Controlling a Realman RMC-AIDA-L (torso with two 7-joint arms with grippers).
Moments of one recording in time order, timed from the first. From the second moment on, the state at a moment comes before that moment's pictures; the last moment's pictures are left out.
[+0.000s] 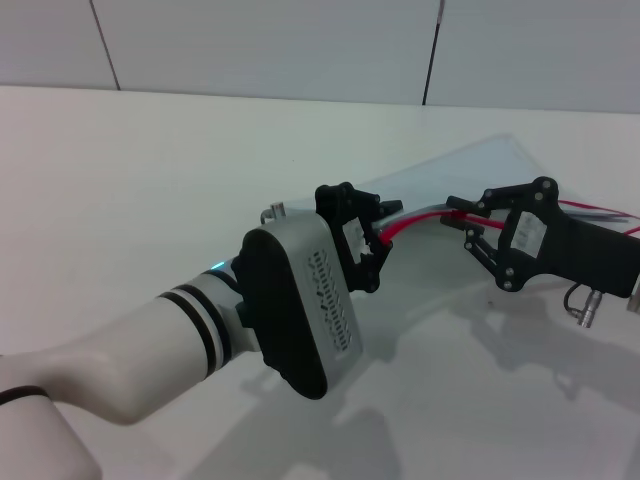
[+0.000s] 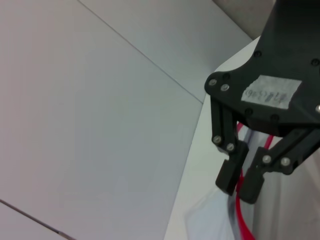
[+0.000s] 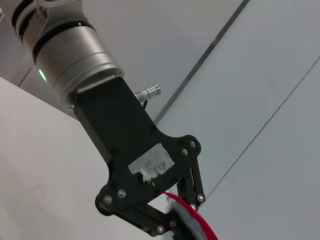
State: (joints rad) left arm -0.19 -1.98 2.28 1.34 2.87 -0.10 -2.36; right arm 0.69 2.04 -0.16 -0.22 0.92 1.50 -3.00
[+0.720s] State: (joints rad) left arm -0.20 -1.98 2.29 1.34 2.87 -0.10 -2.36; right arm 0.68 2.04 -0.16 -0.22 0.92 1.48 -3.00
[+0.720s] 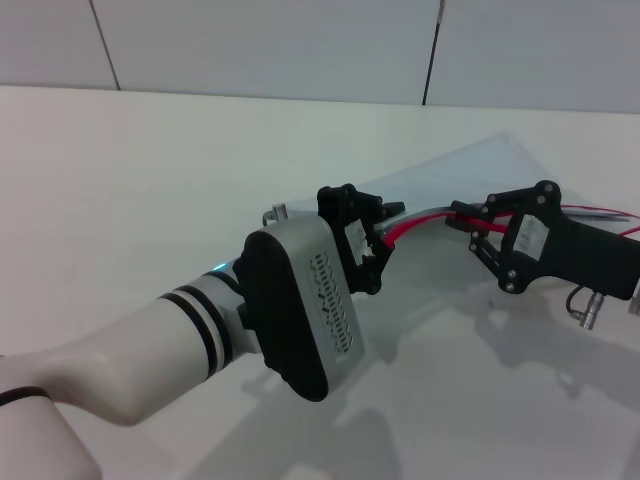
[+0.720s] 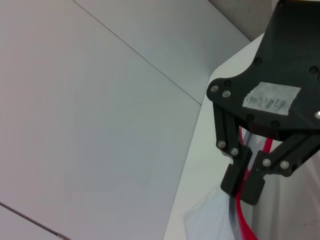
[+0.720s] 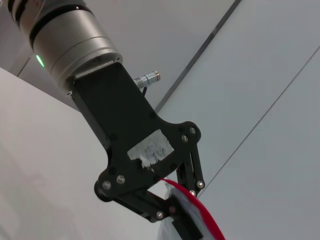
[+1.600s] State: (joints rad) left arm -0.19 -1.95 2.34 1.37 2.87 -0.13 -2.36; right arm 0.65 2.03 -0.14 -0.24 0.98 1.38 -3.00
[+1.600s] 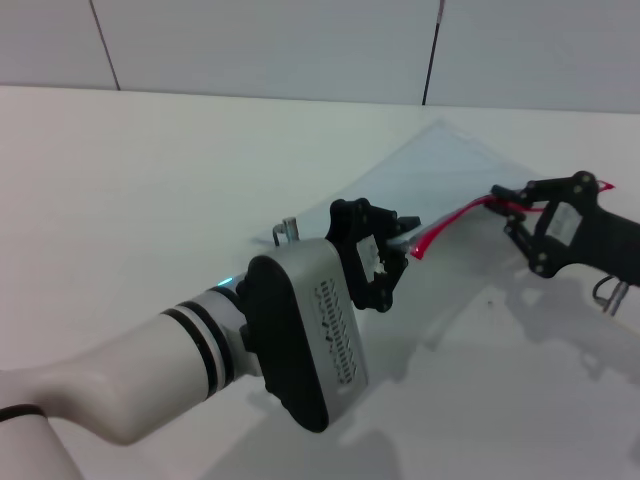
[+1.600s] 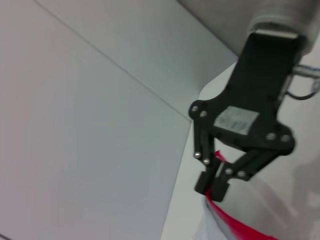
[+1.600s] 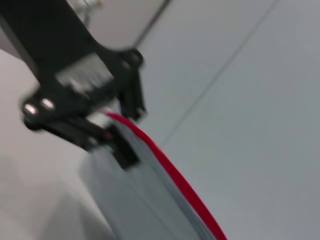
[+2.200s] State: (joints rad) left arm -0.18 -1.94 2.39 1.38 2.87 -0.15 -2.36; right arm 0.64 2.03 -0.14 -0.29 1.25 1.07 -3.00
